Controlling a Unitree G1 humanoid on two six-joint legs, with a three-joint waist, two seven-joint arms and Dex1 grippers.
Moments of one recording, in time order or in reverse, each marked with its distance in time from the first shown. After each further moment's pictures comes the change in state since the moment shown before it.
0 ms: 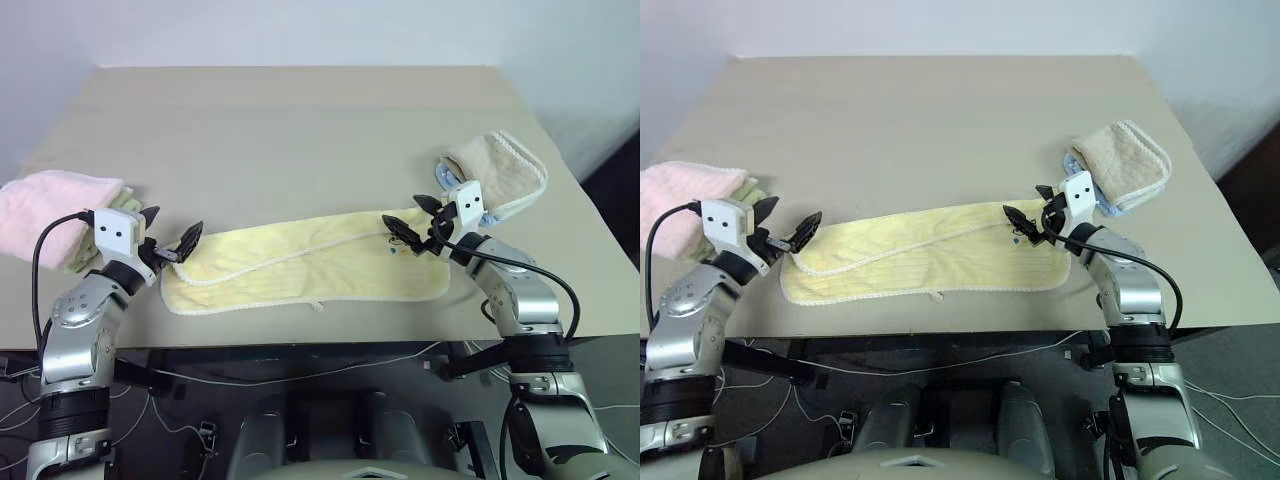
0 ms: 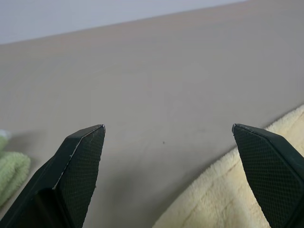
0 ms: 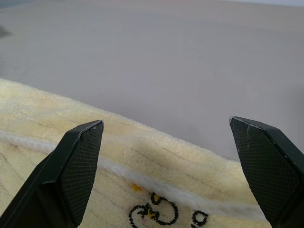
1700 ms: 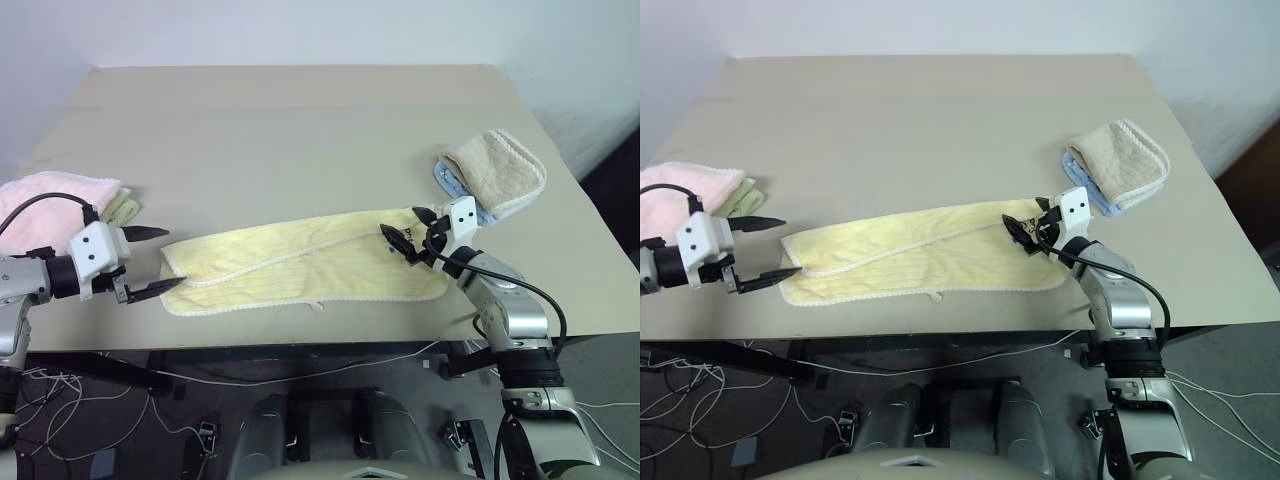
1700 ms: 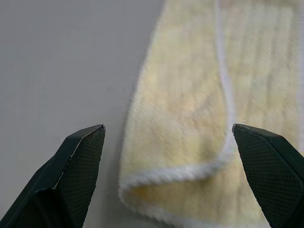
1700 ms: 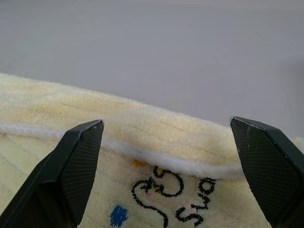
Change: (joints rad) left arm -0.042 0.429 -0.111 0.294 0.090 -0.428 -0.758; right arm 0.076 0.060 0.010 -0.024 -0.005 -0.037 -0.084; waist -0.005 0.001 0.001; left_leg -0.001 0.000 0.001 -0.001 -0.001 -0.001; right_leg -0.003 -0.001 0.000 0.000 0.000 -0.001
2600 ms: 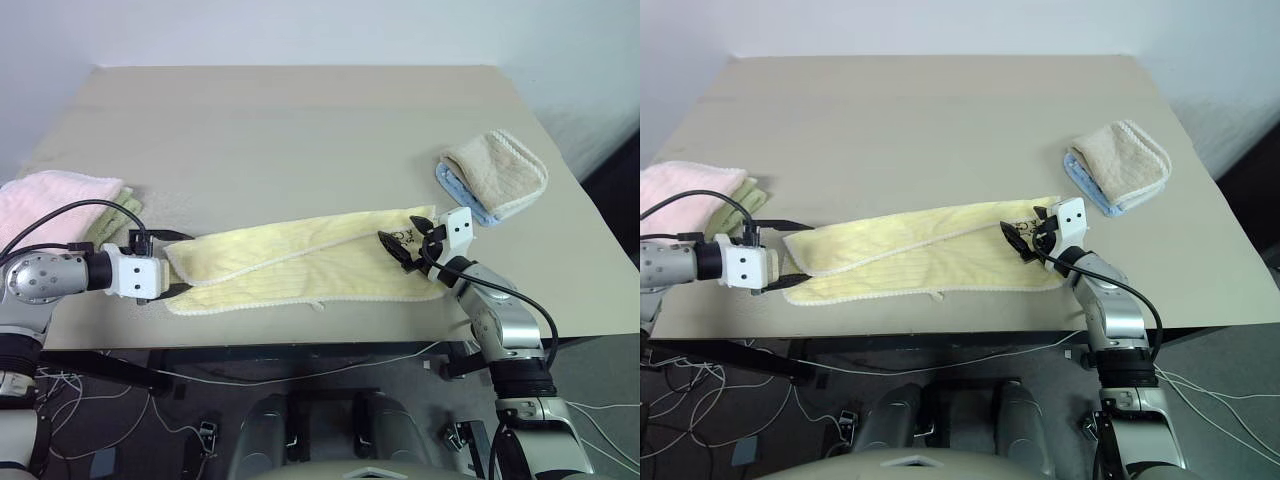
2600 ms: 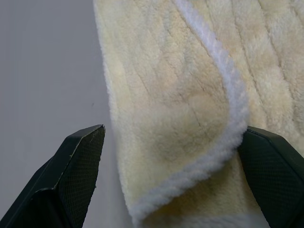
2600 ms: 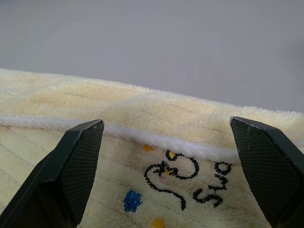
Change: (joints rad) left arm -0.213 -0.009 -0.223 0.331 0.361 -0.630 0.259; right arm 0.043 0.028 0.000 -0.007 0.002 -0.009 -0.024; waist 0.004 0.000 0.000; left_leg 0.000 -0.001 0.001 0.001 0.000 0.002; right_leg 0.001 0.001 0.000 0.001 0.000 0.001
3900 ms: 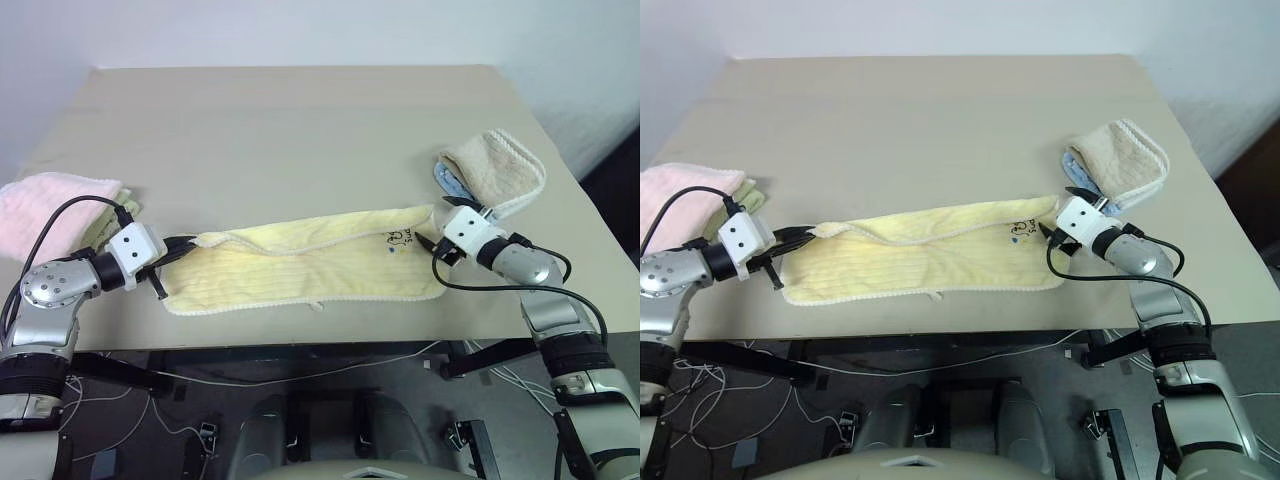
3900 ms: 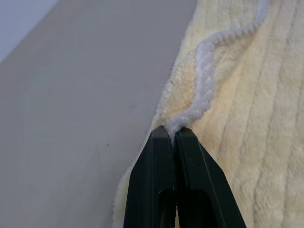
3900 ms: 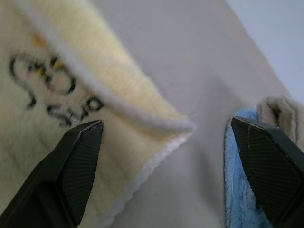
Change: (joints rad) left arm 0.137 -0.131 0.105 -0.228 -0.321 0.511 0.068; right arm -0.132 -0.355 0.190 0.270 -0.529 -0.503 -0.067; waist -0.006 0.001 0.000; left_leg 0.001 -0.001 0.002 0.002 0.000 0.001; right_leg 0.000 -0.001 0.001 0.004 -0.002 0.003
